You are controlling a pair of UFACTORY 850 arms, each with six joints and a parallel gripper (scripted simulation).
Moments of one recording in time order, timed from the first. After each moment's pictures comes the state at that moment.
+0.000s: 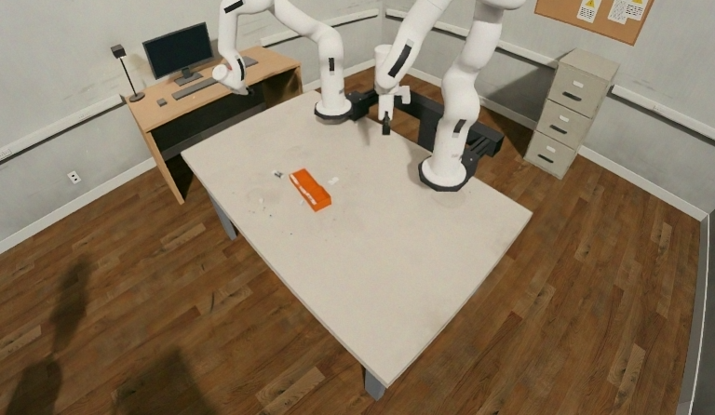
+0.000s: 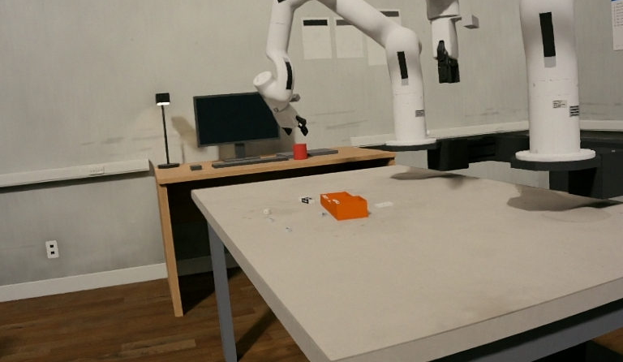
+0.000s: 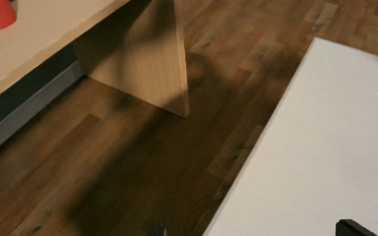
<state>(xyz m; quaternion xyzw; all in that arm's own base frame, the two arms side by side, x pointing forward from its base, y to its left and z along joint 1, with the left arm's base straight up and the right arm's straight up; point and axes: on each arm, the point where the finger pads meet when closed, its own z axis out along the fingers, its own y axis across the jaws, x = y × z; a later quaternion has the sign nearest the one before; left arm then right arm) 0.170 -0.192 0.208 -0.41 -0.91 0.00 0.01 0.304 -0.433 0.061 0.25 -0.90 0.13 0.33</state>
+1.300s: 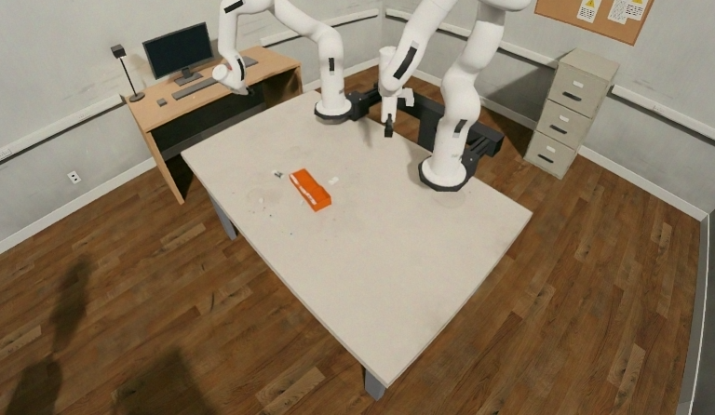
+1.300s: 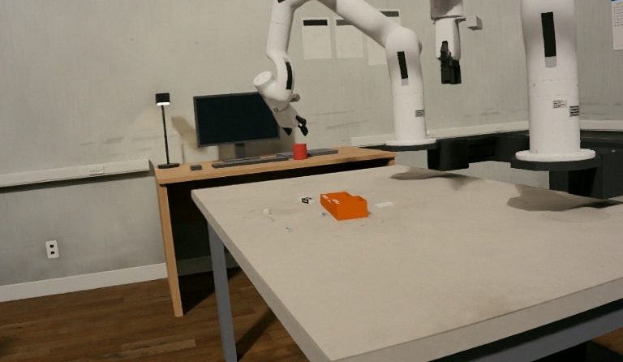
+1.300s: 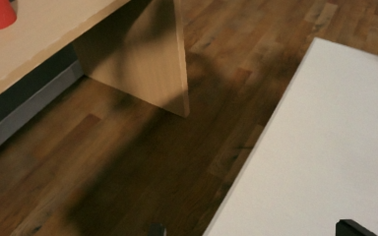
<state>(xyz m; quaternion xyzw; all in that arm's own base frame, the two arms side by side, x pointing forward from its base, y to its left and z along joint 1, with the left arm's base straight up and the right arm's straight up) 0.172 -0.180 0.204 -0.39 -0.92 0.00 0.00 0.304 -0.433 0.061 0.25 -0.90 0.13 0.33</state>
